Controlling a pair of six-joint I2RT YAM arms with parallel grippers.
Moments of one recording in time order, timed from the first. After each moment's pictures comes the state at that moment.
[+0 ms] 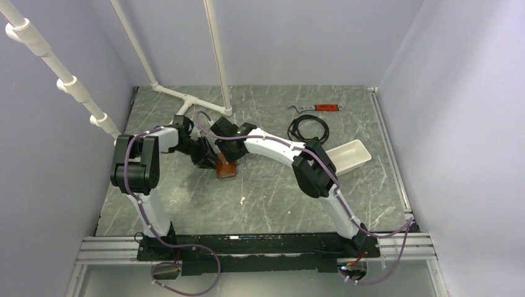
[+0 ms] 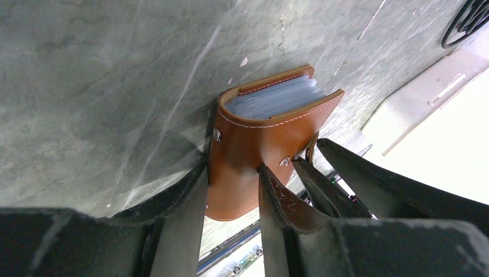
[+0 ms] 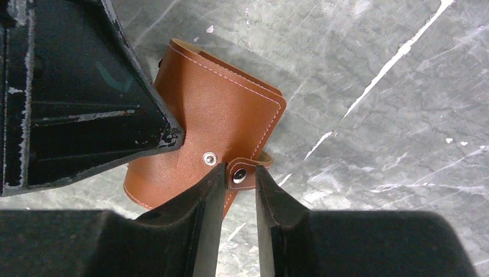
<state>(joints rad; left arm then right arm) -0.07 1.88 1.08 -0.53 0.63 -0.55 0.92 2.28 1.93 -0.72 0.10 0.28</state>
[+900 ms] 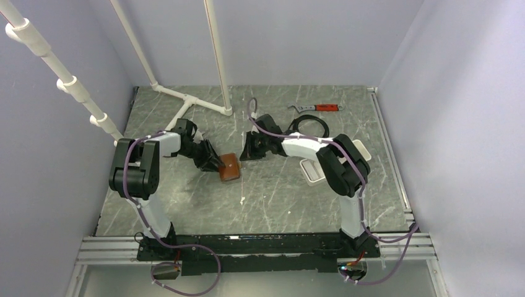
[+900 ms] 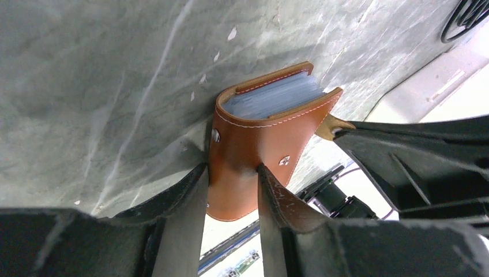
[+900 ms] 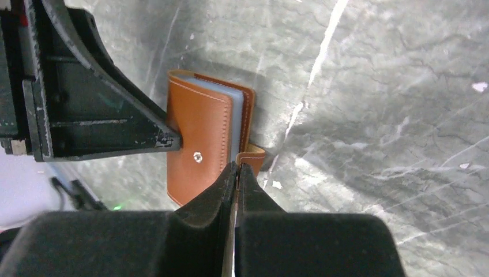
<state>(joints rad) -0.11 1.83 1.02 -0.47 0.63 -0.60 0.71 2.01 1.35 -0.15 -0.30 0.60</state>
